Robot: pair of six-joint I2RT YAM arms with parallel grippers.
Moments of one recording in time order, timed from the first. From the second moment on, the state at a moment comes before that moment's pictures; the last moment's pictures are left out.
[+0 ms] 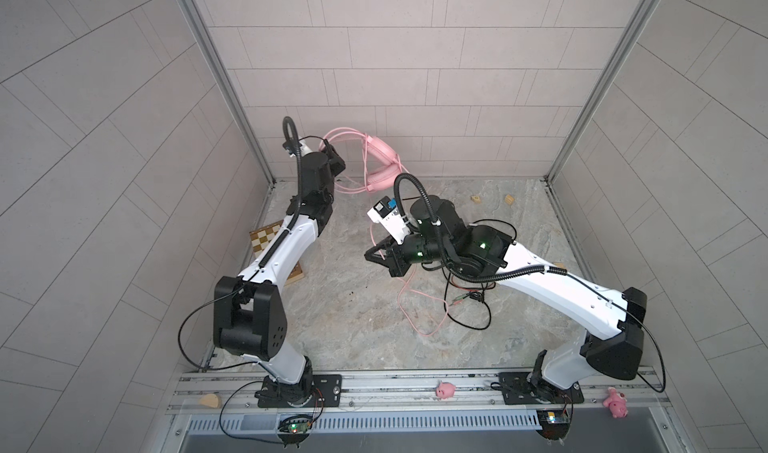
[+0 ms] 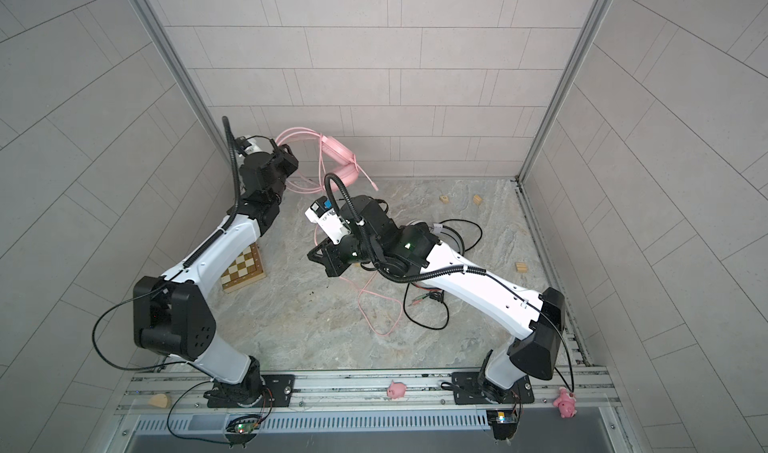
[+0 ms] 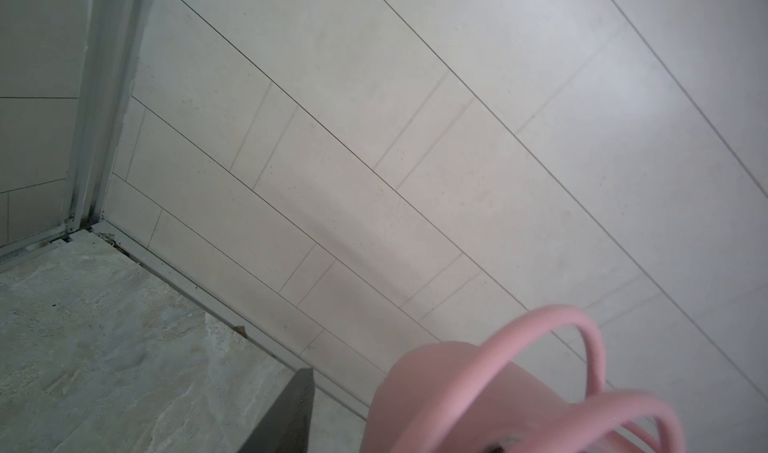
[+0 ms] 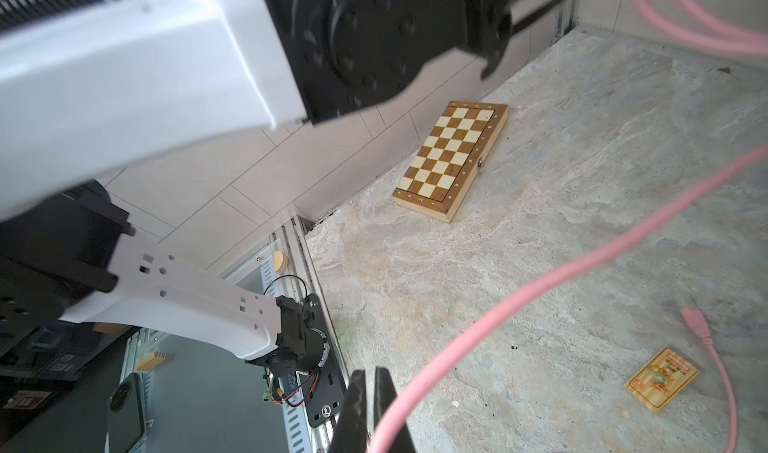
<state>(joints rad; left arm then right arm) -0.22 1.59 1.35 0.17 -0.31 -0.65 0.95 1.55 1.67 -0.59 -0.34 0.31</state>
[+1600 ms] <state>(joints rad) -0.19 1.38 1.36 -0.21 0.77 -0.74 0.41 1.60 1.48 -0.32 -0.41 0.26</state>
